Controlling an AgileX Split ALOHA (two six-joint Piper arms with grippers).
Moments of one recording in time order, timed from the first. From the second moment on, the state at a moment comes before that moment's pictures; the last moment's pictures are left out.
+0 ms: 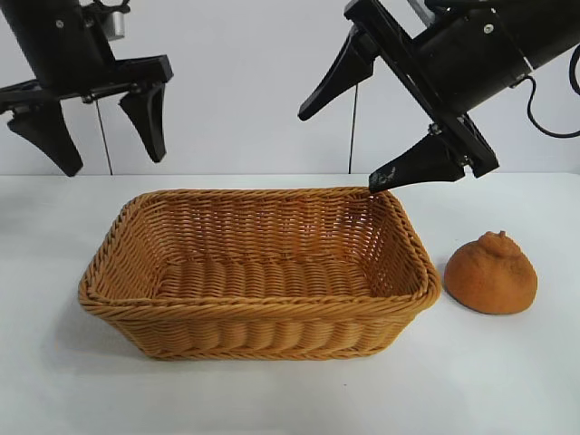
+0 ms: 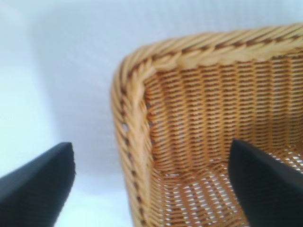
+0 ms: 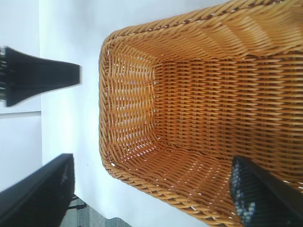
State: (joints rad) left arm -0.19 2.00 -1.68 -0.19 1.14 -0.10; right arm 0.29 1.68 -1.08 0.98 0.75 -0.36
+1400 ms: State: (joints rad) left arm -0.07 1.06 -0.83 -0.10 1.16 -0.04; right arm 0.29 1.68 -1.08 0.98 0.79 -0.36
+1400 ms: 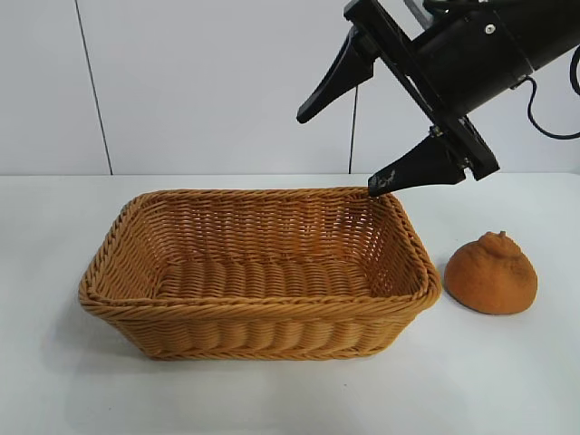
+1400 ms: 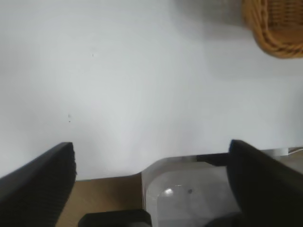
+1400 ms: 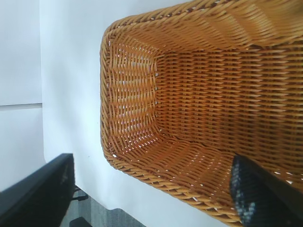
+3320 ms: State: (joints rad) left arm -0.07 0.01 -0.50 -0.05 1.06 -0.03; right arm 0.08 1.82 -1.37 0.27 1.00 0.00
